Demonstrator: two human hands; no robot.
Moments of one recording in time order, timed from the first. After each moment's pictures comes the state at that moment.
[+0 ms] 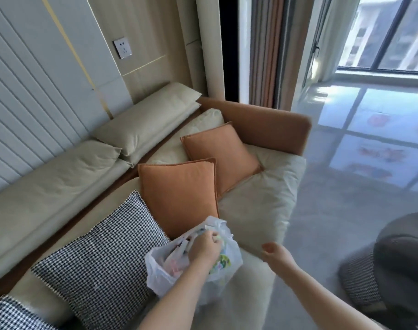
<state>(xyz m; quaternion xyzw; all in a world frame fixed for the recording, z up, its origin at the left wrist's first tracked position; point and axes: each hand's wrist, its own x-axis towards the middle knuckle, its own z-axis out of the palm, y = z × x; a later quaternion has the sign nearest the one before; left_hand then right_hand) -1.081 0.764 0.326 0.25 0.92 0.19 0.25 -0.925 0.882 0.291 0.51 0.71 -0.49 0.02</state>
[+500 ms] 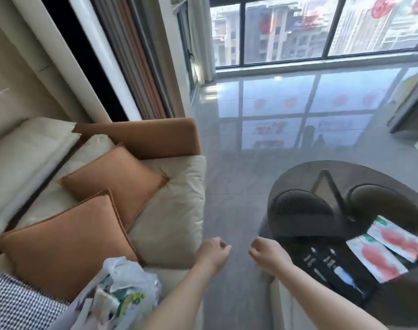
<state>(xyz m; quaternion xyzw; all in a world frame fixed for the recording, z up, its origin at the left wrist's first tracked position) -0.855 0.941 0.311 0.50 0.79 0.06 0.34 -0.692 0.979 0.295 0.63 0.70 -0.34 0.01</state>
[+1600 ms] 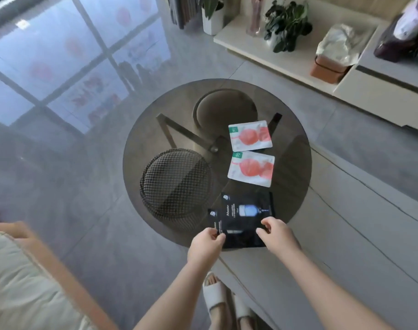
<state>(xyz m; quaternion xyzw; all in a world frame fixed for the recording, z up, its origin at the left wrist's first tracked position) -0.596 1.125 0.102 0.68 0.56 -0.15 0.45 -0.444 1.012 0.106 0.89 0.19 -0.39 -0.14</state>
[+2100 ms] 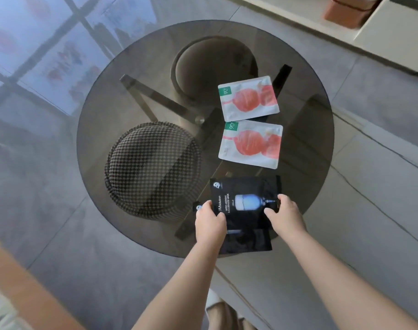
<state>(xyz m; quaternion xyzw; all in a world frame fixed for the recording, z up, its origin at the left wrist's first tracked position) -0.517 1.139 -0.038 0.63 0.61 -0.10 0.47 -0.389 1.030 -0.036 0.91 0.09 -0.39 -0.15</state>
